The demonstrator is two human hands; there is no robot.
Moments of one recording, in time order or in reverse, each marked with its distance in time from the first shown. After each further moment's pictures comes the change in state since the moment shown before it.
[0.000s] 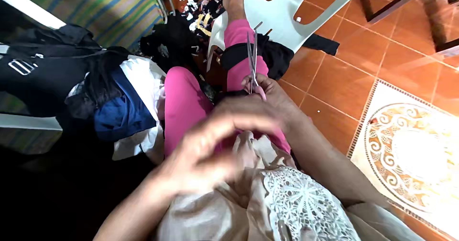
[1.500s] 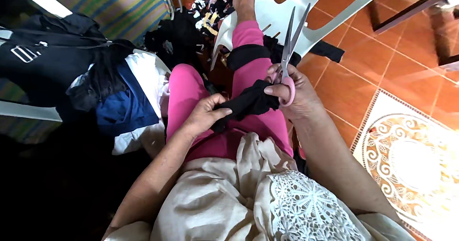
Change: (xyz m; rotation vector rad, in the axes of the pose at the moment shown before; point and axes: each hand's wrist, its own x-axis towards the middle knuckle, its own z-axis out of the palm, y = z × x) left_hand -0.012 -0.127 -0.027 -0.094 0.114 -0.529; right_hand 0.000 -0.022 -0.008 0.058 0.075 -0.134
